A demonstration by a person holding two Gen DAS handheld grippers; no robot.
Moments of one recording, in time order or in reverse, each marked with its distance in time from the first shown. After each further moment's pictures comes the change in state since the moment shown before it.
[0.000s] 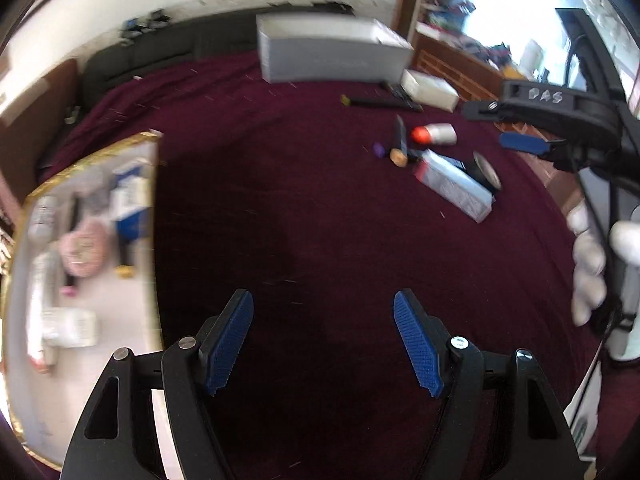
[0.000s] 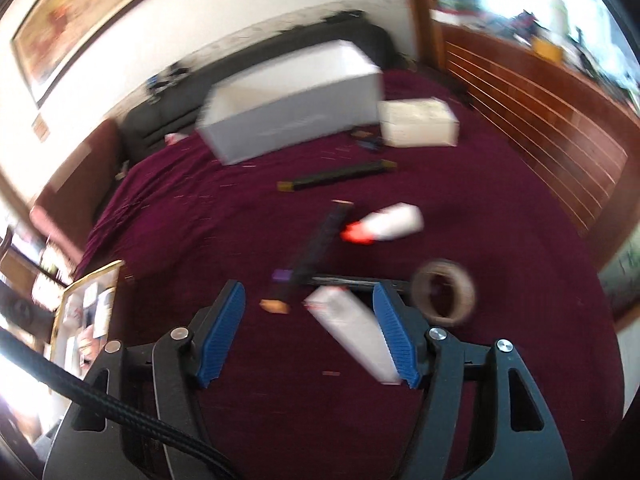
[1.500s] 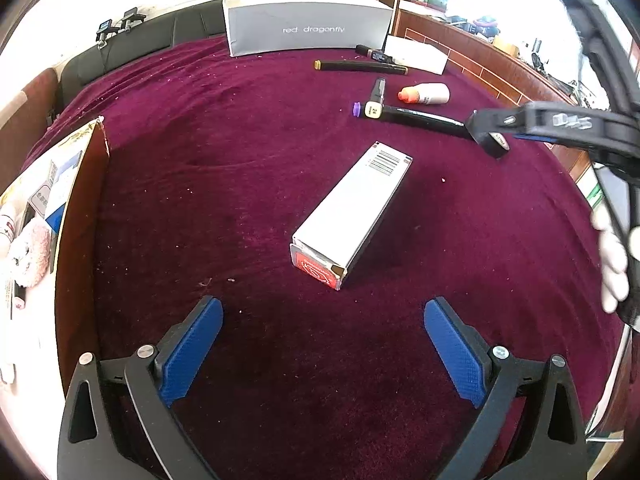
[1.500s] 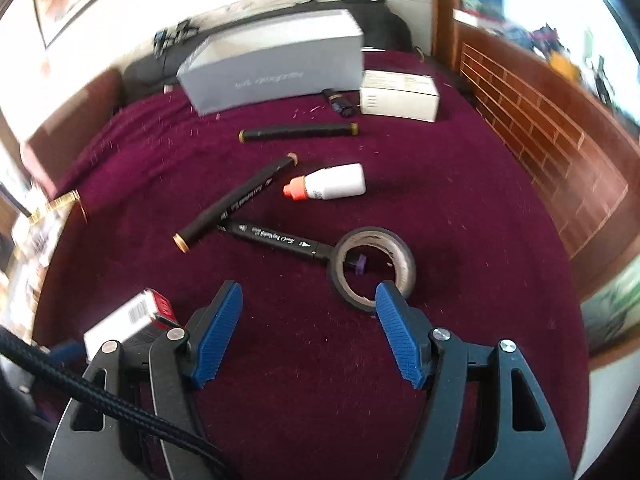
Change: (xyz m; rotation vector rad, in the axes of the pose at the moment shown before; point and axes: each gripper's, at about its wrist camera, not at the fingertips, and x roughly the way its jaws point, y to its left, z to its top) left arm 0.044 -0.017 -0.012 0.061 0.026 0.003; right arm 0.027 -0.022 -0.022 -0.262 0.081 -0.086
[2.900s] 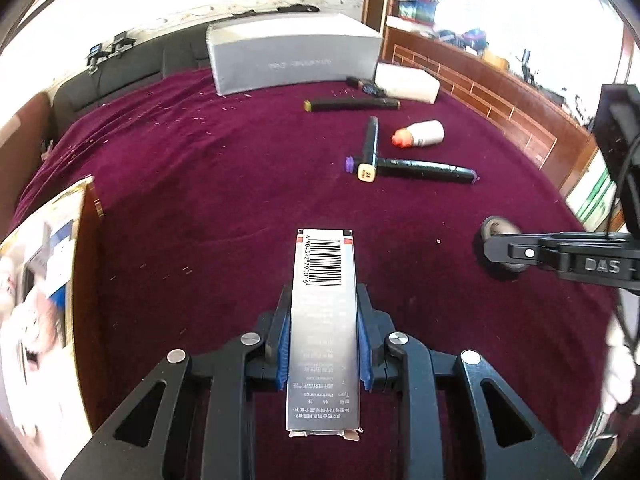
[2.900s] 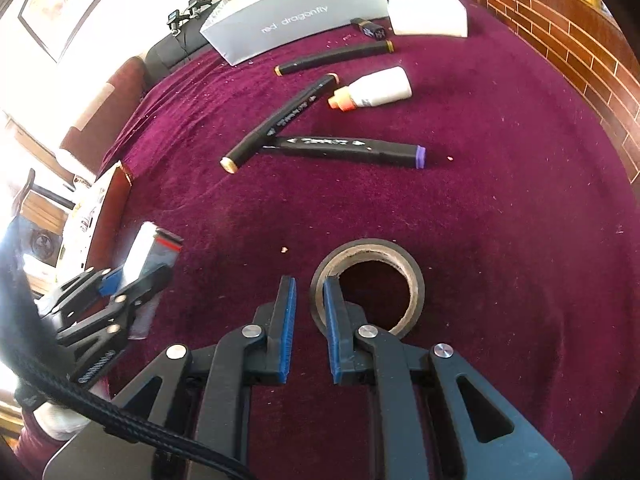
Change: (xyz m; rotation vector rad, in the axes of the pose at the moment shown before) left arm -0.008 0.004 0.037 0.024 -0.082 -0.024; right arm -0.015 0.004 -0.040 0.136 0.142 0.262
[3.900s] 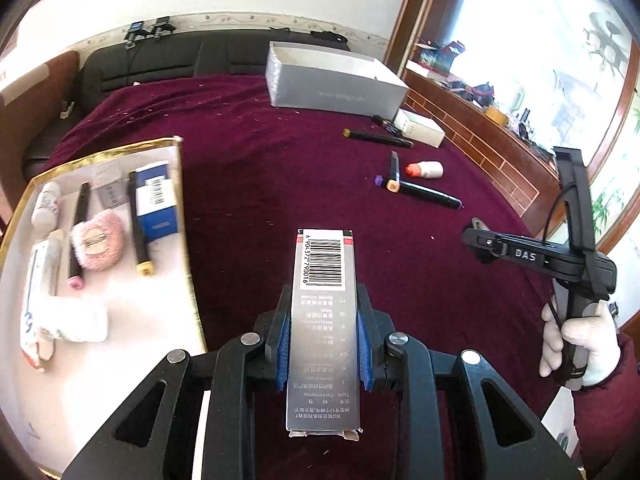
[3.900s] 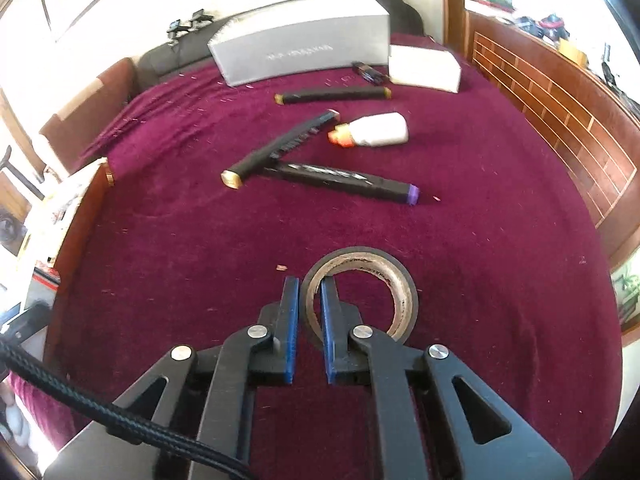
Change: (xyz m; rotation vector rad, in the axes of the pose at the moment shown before) left arm -0.076 0.062 -0.047 -0.164 -0.098 -0.069; right arm -0.009 0.033 -0.009 -0.117 -0.142 -0.151
